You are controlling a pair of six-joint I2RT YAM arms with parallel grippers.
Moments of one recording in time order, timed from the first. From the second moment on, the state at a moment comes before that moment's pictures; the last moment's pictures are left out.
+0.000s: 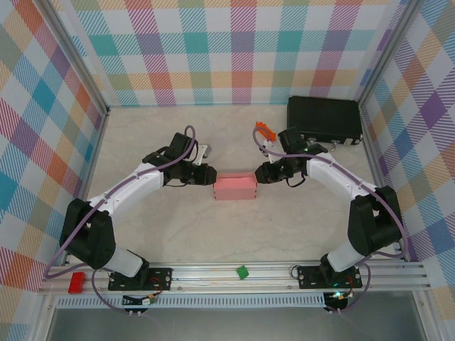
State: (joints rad) left arm -0.48 1.48 1.11 -0.61 0.36 -0.35; right arm 0.41 1.56 1.14 -0.69 -0.54 0.10
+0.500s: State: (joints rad) left arm -0.48 1.48 1.11 -0.60 0.36 -0.40; right arm 0.42 1.56 1.14 -0.68 -0.53 0.13
